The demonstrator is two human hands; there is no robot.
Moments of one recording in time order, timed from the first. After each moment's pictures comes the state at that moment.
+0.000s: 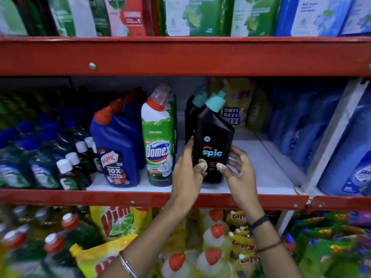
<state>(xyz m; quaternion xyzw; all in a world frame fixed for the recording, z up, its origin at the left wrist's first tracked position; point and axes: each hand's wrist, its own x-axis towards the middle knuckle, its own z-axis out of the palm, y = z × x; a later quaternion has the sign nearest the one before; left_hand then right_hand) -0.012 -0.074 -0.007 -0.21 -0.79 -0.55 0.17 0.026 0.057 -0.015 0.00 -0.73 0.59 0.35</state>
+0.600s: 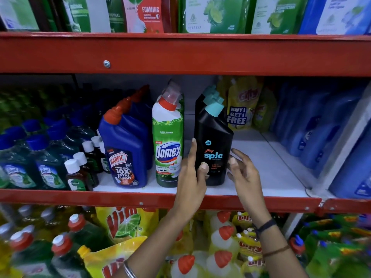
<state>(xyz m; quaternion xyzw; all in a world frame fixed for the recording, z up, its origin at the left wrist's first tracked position) -0.017 -0.091 -0.027 -0.27 -0.76 -0.56 0.20 0.013 0.050 -0.032 -0.01 -0.73 0.62 0.30</state>
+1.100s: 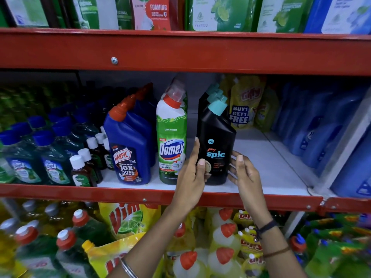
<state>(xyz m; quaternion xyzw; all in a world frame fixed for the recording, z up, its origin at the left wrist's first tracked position) -0.007 -0.103 -0.014 -0.26 -0.76 -0.58 0.12 0.020 0.039 -0.030 -0.02 -0.71 0.64 0.28</state>
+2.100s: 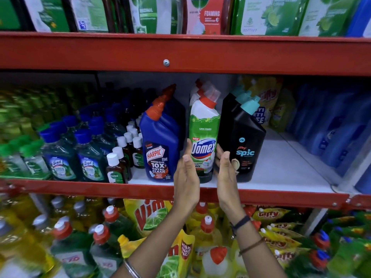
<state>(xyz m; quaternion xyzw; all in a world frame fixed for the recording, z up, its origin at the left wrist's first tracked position) -0.013 -0.177 -0.022 -0.18 -0.72 -0.66 0.13 0.004 -0.087 -0.018 0.01 -0.68 0.69 0.25</state>
